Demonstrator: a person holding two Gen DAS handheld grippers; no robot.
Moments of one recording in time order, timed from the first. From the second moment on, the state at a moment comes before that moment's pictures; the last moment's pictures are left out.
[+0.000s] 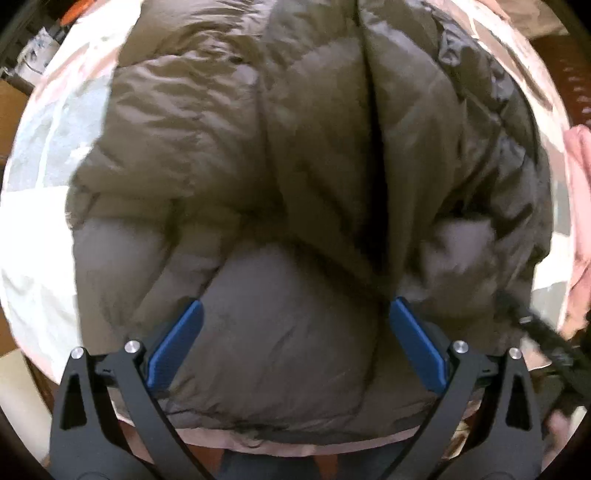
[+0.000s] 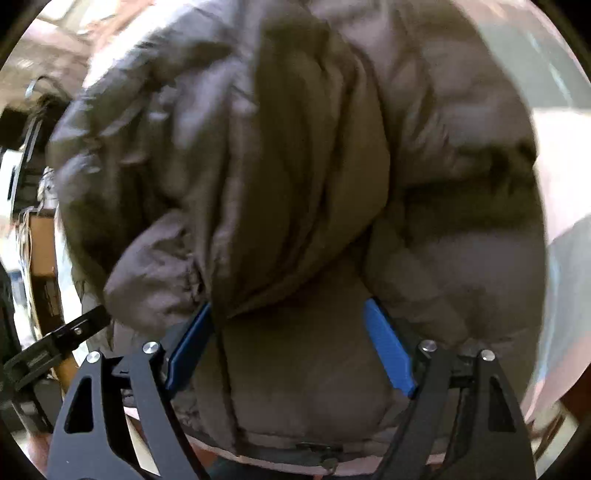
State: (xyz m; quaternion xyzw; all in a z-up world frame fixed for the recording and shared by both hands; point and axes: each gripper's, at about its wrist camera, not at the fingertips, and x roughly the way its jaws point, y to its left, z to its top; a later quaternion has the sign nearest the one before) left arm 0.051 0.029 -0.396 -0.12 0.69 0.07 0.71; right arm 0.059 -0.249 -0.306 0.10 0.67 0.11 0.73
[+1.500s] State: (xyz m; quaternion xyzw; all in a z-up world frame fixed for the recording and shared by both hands) left arm -0.146 0.210 -0.484 -0.25 0.72 0.19 0.62; right arm 0.186 0.184 -0.336 -0.25 0.63 0.25 0.69
